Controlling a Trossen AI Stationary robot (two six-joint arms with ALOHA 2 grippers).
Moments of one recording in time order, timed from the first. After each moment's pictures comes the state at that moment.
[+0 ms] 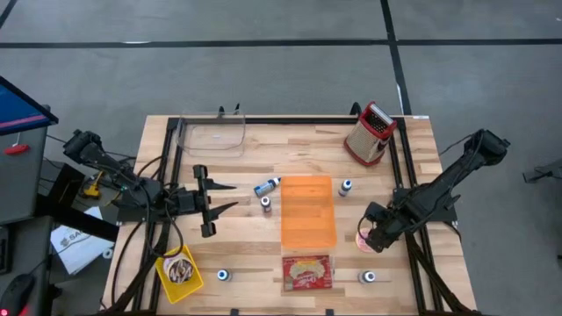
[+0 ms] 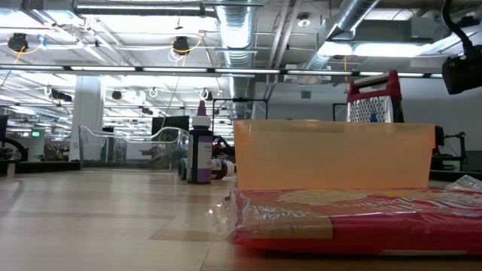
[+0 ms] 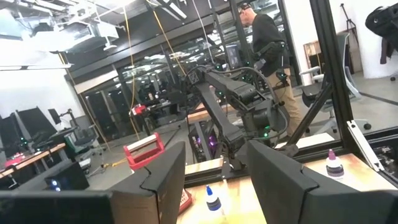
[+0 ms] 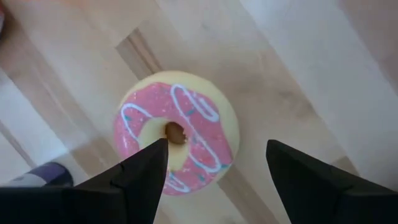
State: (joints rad) left arm -0.56 0.91 0.57 0.58 -0.70 0.47; right arm 0.69 1.11 0.56 -0.82 0.11 1.33
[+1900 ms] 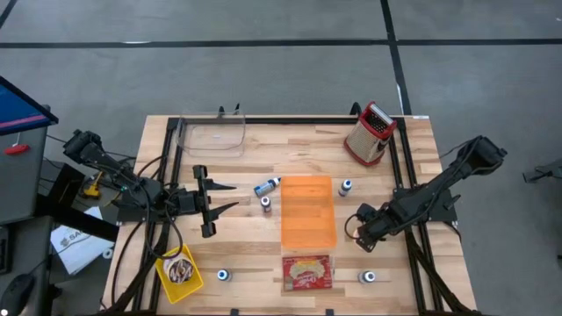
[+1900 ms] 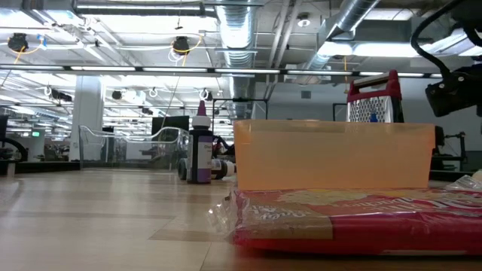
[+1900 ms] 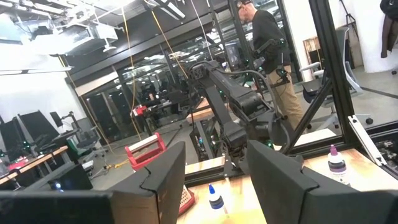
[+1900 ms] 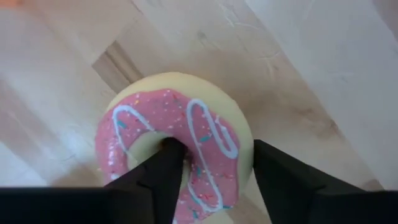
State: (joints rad) left arm -0.56 0.91 0.57 0.57 -0.70 0.49; right arm 0.58 1.27 0.56 -0.72 0.05 1.27
